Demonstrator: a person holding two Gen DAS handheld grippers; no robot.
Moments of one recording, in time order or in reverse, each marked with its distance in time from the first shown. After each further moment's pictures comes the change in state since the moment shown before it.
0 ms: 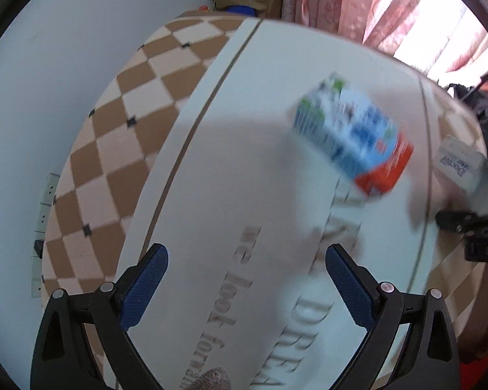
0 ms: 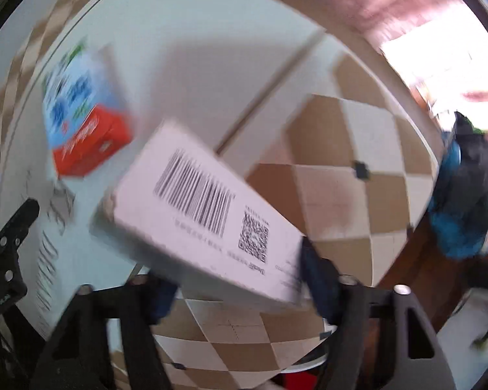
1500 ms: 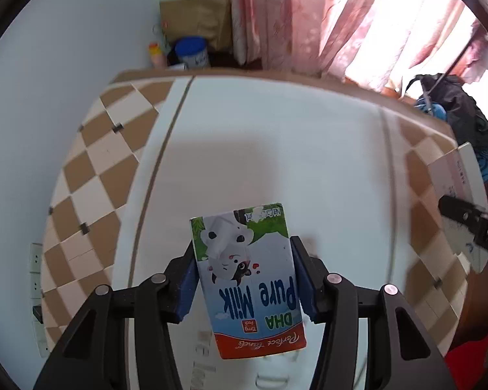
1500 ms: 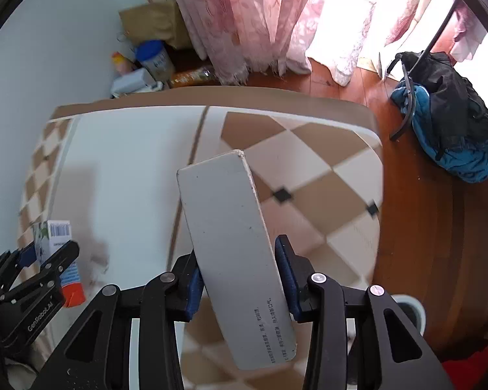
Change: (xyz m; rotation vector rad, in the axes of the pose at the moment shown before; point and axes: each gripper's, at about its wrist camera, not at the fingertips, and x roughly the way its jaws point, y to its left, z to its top) left arm -0.013 -0.045 0.053 0.188 -0.098 -0.076; right arm -0.036 -0.049 -0.021 0.429 -0.343 0.116
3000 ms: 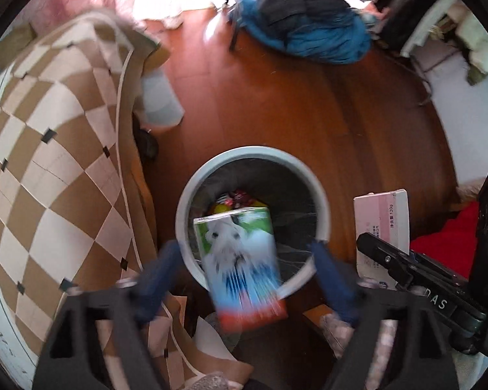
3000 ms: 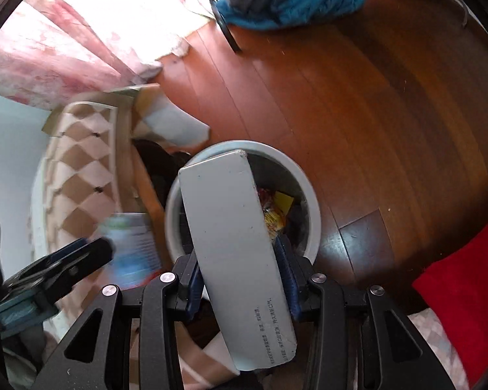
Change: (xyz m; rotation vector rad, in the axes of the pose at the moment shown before) left arm -0.028 -0.388 -0.155 0.357 0.226 -0.331; right arm -0.036 -0.386 -0.325 0.618 -0.003 0.130
